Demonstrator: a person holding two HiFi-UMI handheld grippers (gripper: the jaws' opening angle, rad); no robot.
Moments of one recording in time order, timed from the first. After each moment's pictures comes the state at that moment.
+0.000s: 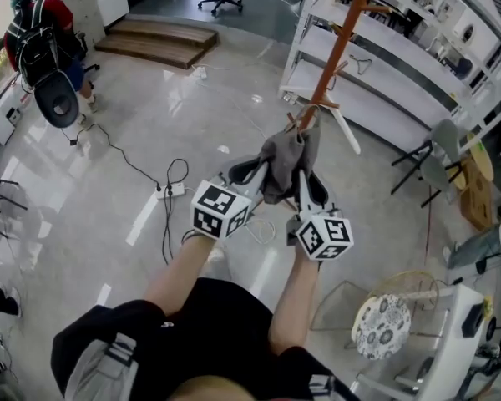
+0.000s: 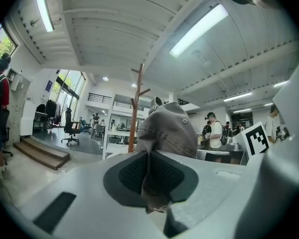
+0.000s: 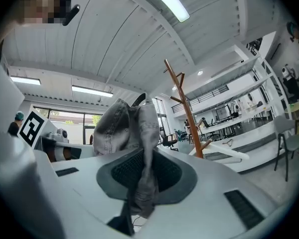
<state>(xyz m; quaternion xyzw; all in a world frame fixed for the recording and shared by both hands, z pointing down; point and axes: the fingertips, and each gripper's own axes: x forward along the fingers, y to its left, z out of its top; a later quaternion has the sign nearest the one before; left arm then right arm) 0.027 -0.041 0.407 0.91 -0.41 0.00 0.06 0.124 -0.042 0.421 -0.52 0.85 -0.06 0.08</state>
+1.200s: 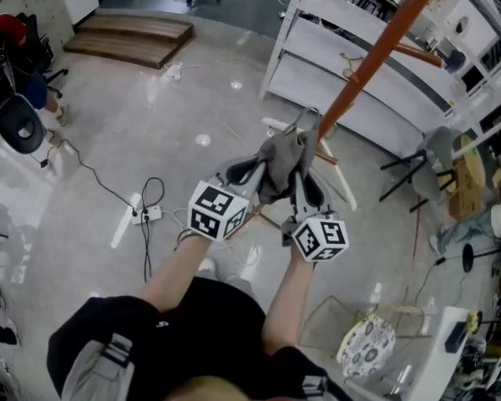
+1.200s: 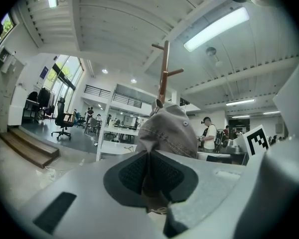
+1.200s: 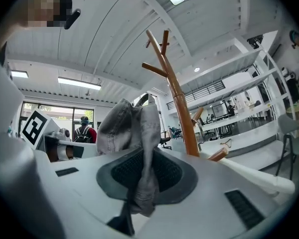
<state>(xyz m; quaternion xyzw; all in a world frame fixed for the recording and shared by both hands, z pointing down) 0.052 -0.305 0.434 0.92 -0.37 0.00 0.09 0.147 -0.297 0.447 -0.55 0.83 -0.07 0.06</state>
